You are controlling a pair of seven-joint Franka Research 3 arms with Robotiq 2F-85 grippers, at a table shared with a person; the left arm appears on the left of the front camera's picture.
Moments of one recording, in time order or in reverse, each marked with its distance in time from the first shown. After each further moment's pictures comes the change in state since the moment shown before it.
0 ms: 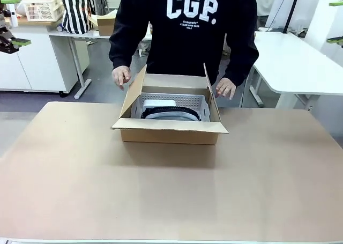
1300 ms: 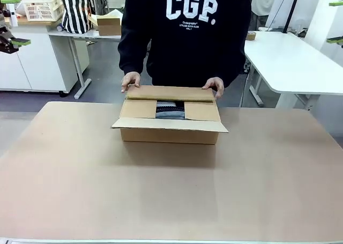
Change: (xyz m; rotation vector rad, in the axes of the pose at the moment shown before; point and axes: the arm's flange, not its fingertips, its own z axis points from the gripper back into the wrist) left arm 0.000 0.000 0.000 0.000 0.000 0.000; right arm 0.000 0.000 0.000 0.000 0.000 -0.001
